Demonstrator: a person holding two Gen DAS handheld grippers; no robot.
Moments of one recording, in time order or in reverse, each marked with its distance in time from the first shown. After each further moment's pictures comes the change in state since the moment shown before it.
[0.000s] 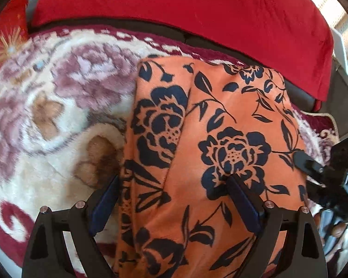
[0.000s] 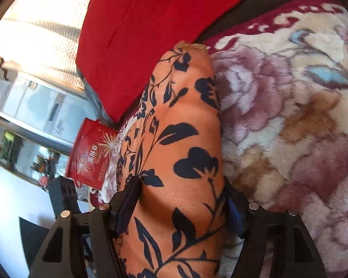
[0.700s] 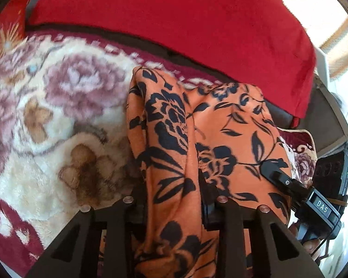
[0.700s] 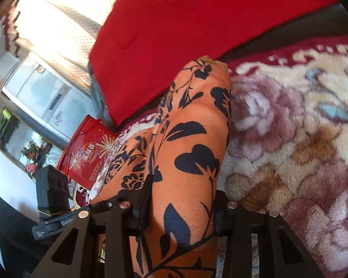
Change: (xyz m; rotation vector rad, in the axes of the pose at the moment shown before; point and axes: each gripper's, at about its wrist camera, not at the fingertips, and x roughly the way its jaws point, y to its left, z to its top) left arm -0.027 -0.013 -0.001 -0.007 -0.117 -0.114; right arm 0.000 0.043 -0.013 -0.163 -0.120 -0.049
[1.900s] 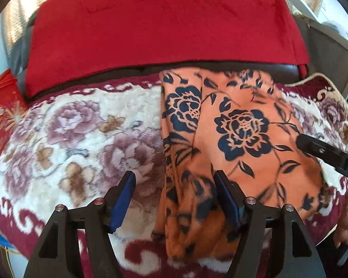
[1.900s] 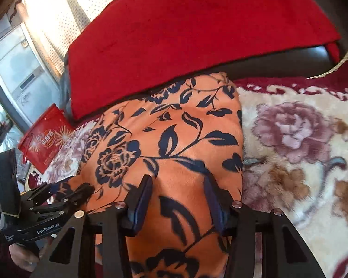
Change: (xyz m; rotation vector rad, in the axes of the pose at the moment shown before) left arm 0.009 -0.105 -0.051 0.351 -0.096 0.303; right arm -0.099 -0.014 -0.025 -0.150 -0.081 -0.321
